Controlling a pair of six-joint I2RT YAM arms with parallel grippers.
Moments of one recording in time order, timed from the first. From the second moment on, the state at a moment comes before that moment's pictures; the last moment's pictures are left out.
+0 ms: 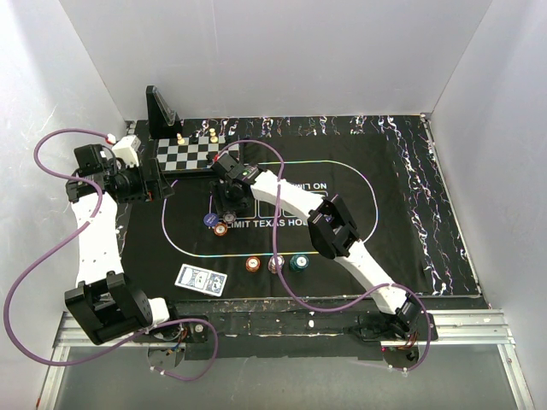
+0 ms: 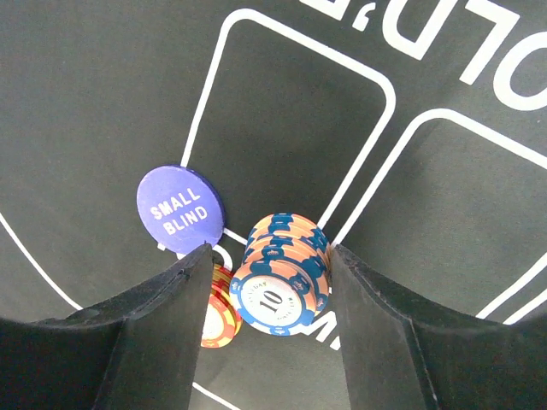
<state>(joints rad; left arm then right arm) 0.36 1.29 1.24 -0.86 0.56 0.17 0.94 2.56 2.36 -0.82 -0.07 0.53</state>
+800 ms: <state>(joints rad) 0.36 1.25 1.24 -0.89 0.55 0.17 0.96 1.89 1.73 -0.79 0.07 0.44</state>
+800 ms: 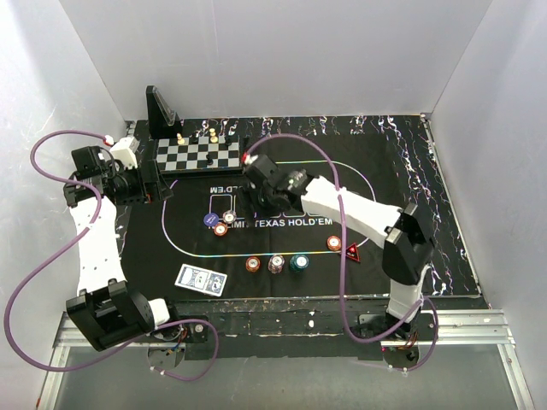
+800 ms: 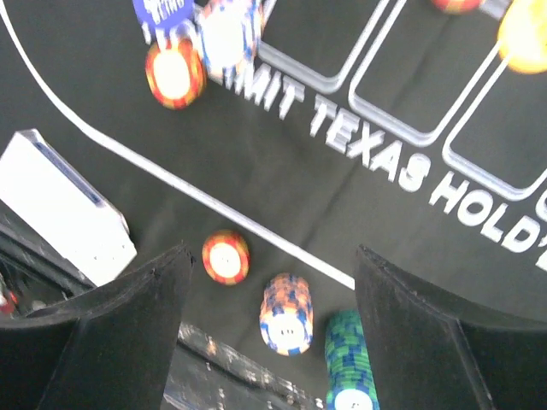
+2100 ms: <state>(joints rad) 0.37 1.25 1.24 -0.89 0.56 0.16 1.10 1.80 1.31 -0.70 0.07 0.44</state>
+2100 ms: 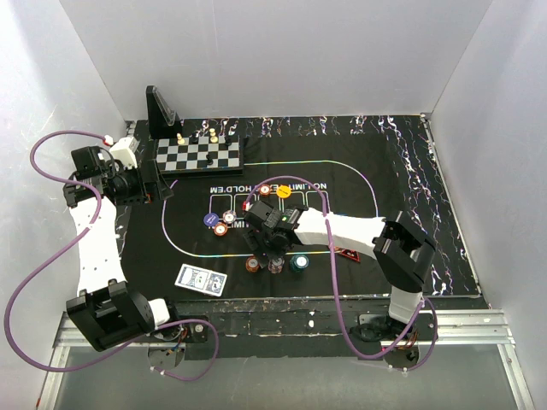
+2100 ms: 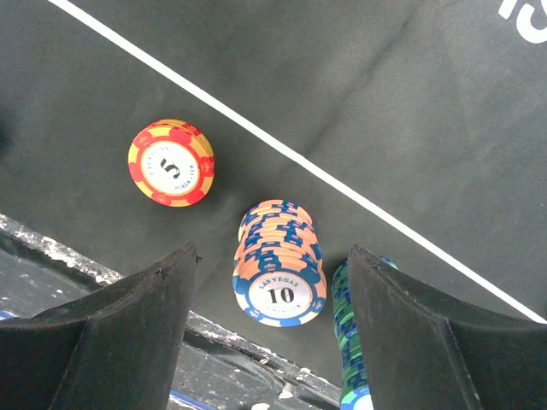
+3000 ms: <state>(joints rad) 0.37 1.25 1.24 -0.89 0.56 0.16 1.10 1.84 1.29 -0.71 0.09 0.45</state>
